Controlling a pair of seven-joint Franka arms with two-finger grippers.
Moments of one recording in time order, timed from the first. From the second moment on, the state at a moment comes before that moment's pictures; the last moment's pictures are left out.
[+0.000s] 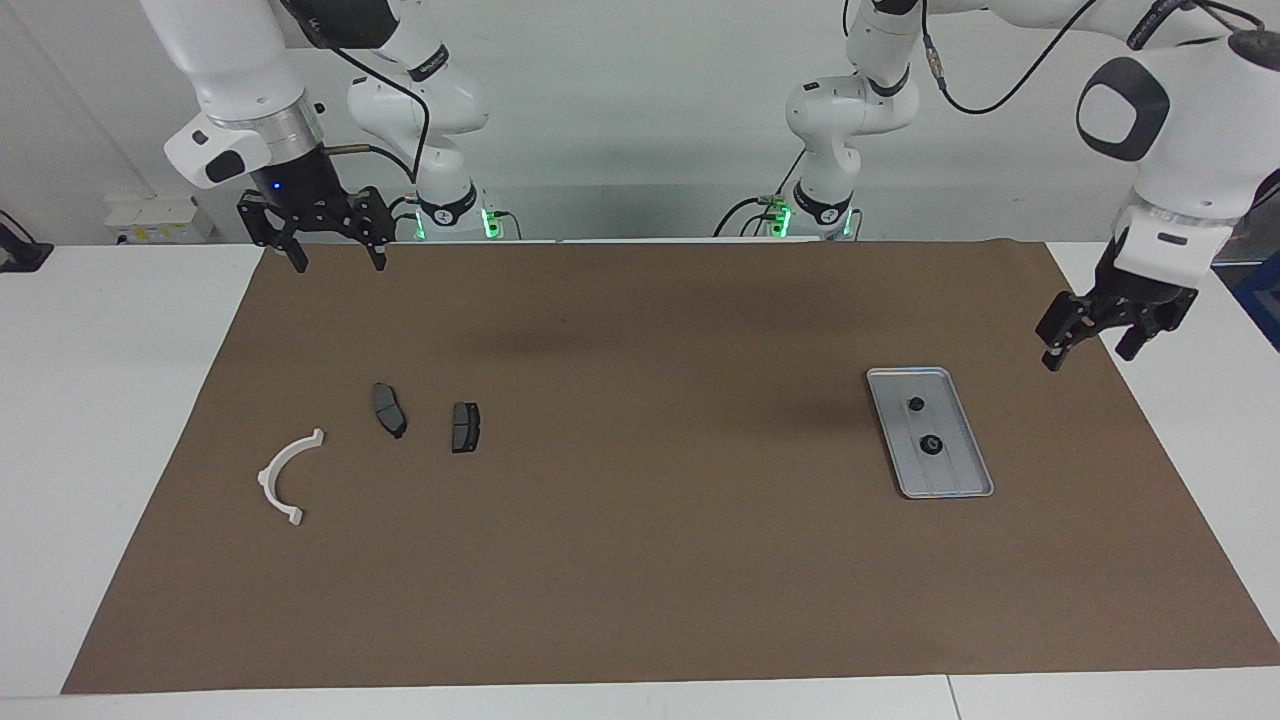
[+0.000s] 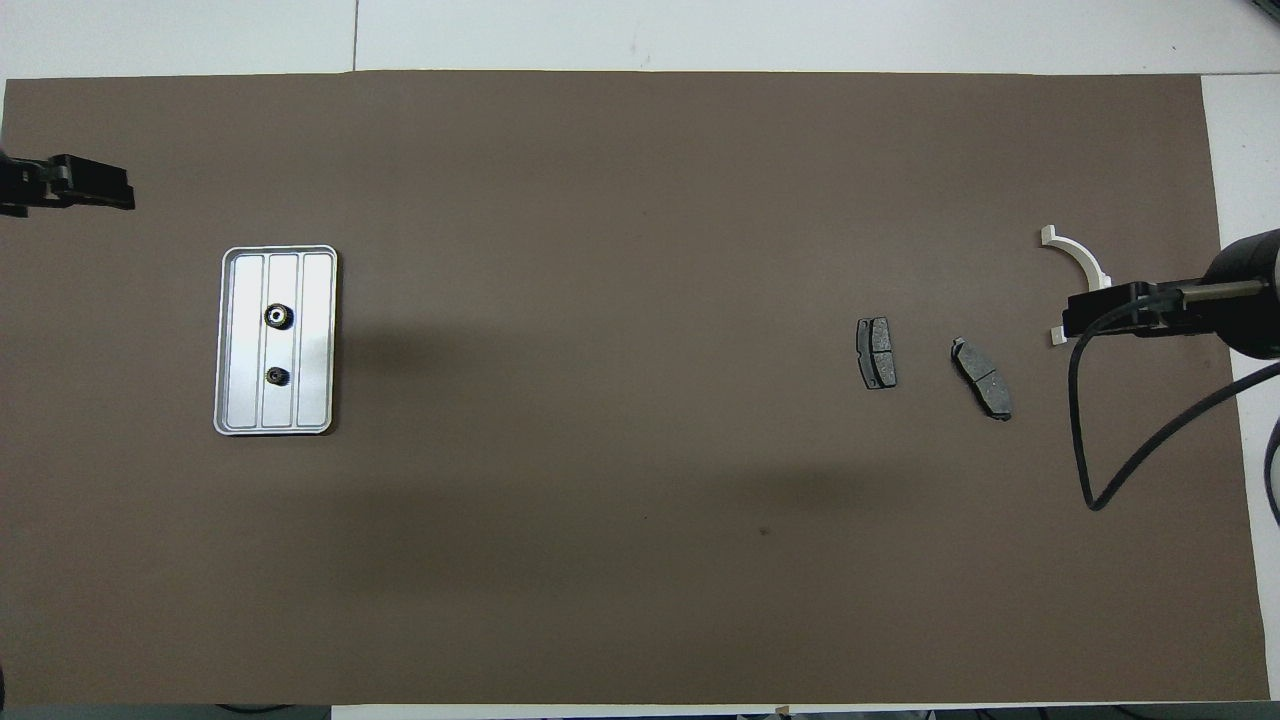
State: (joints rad) left arm 0.07 0.12 -0.02 -1.47 0.03 1.84 -0.03; right arm 0.02 -0.11 0.02 -1.71 0.01 1.65 0.06
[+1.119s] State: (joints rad) left arm -0.08 -0.07 -0.03 -1.57 0.01 1.54 -0.12; right arm 0.02 -0.11 0.02 -1.71 0.01 1.65 0.06
